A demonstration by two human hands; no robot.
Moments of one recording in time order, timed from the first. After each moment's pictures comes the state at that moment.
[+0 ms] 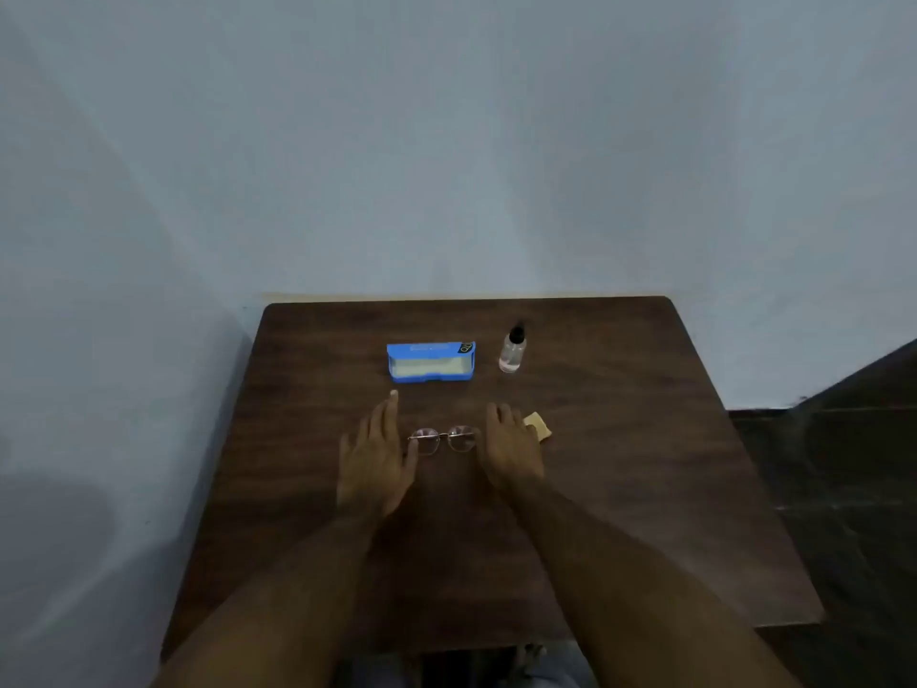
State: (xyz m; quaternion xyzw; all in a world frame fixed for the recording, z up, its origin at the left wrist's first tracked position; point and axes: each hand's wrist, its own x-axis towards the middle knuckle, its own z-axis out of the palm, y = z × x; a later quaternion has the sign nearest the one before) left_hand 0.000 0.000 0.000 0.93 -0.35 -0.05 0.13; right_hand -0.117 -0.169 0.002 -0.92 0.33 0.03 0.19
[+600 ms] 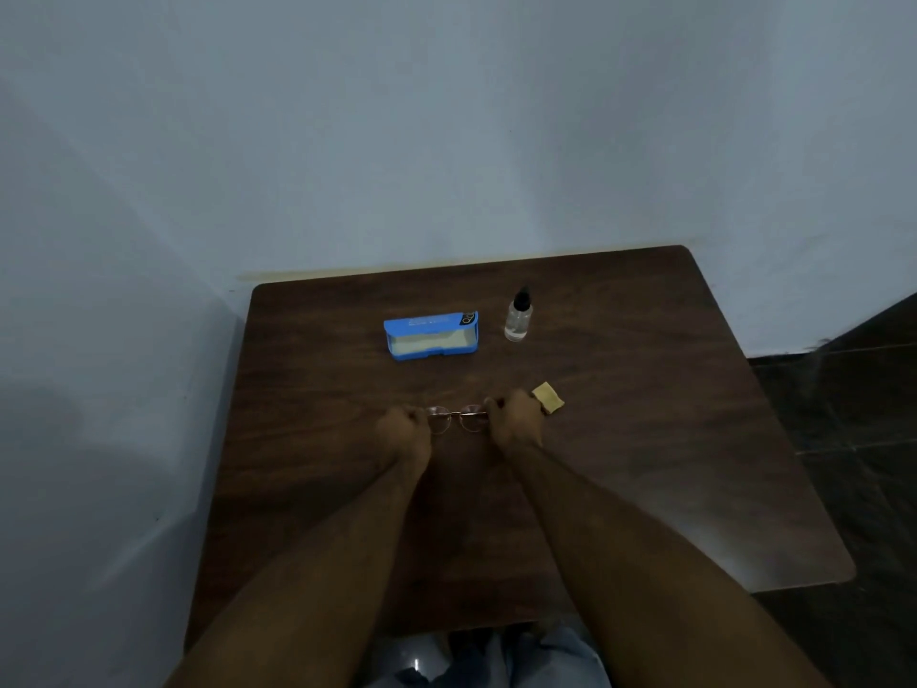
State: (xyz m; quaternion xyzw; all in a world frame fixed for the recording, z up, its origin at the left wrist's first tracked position) left_hand 0.009 -0.051 -0.027 0.94 -0.09 -0.20 0.25; right_hand -0.090 -0.184 -0.049 -0.78 0.52 0.00 0.36
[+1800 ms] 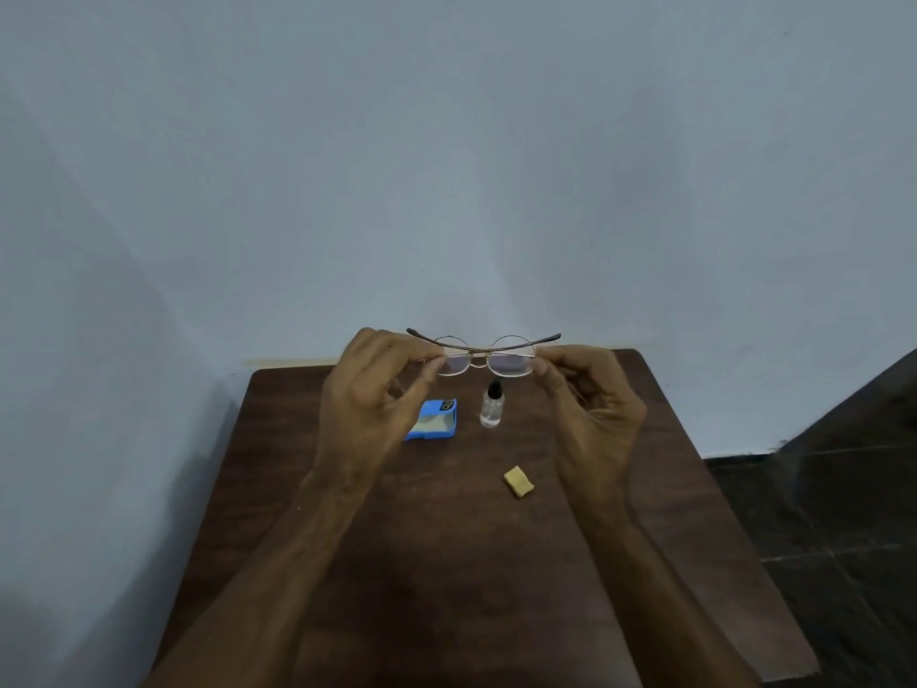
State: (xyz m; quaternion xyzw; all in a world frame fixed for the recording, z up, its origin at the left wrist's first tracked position) left_hand -0.005 -0.042 0.231 0.68 -0.51 0.23 0.48; right_hand -0.167 -0.180 0.220 -0.65 0.20 -0.56 0.47
